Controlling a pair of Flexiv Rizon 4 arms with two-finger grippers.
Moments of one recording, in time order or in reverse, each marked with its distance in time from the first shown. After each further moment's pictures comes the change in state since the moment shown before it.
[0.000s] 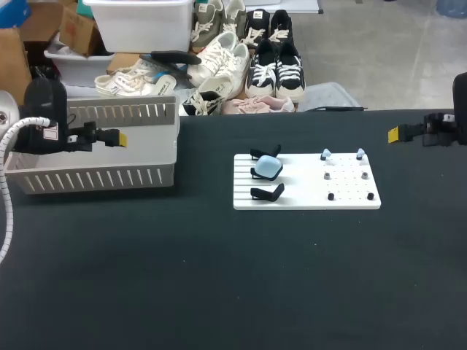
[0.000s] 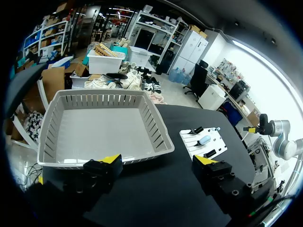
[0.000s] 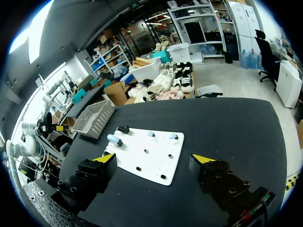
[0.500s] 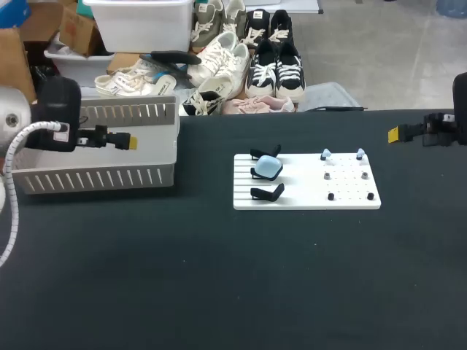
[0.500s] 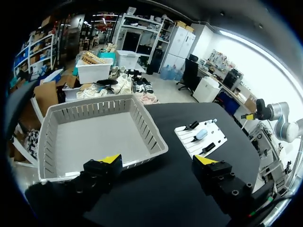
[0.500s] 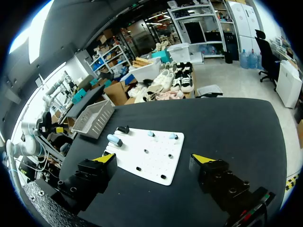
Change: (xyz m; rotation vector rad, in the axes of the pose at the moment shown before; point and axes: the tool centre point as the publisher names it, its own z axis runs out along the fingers) left arm -0.002 -0.019 0.010 0.023 0.007 0.174; right arm 0.000 0.000 0.000 0.000 0.000 0.000
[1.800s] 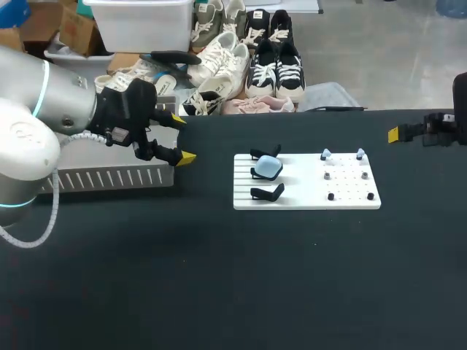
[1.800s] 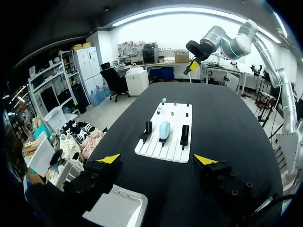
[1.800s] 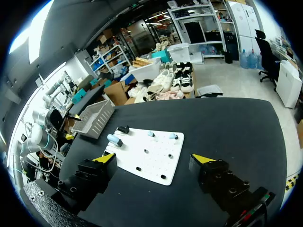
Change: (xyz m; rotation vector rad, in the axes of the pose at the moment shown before) left arm -0.016 -0.070 0.095 0.391 -0.020 0.810; right arm 0.000 0.000 0.000 0.000 0.000 0.000
